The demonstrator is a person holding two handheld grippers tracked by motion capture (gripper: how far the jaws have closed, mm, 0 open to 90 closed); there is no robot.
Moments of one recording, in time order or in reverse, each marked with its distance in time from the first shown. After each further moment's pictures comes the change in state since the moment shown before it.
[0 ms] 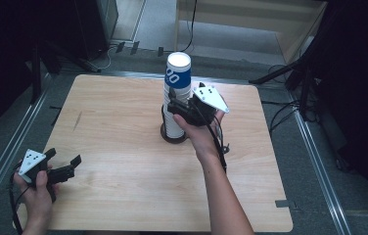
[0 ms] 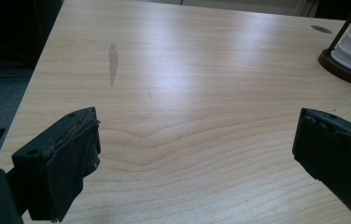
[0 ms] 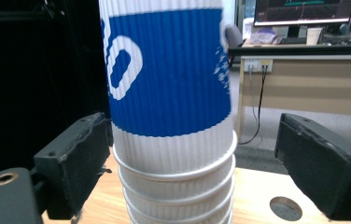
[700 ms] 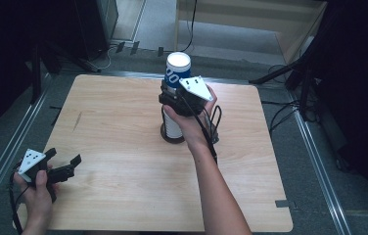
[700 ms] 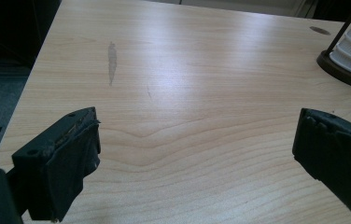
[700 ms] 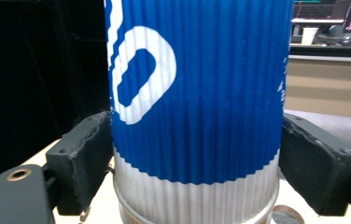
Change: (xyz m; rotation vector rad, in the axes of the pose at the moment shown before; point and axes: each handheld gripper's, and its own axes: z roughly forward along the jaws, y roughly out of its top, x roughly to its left) left arm 0.001 0.001 0.001 0.002 -0.009 -0.008; right arm 0.016 0.002 0.032 0.021 -0.043 -0.053
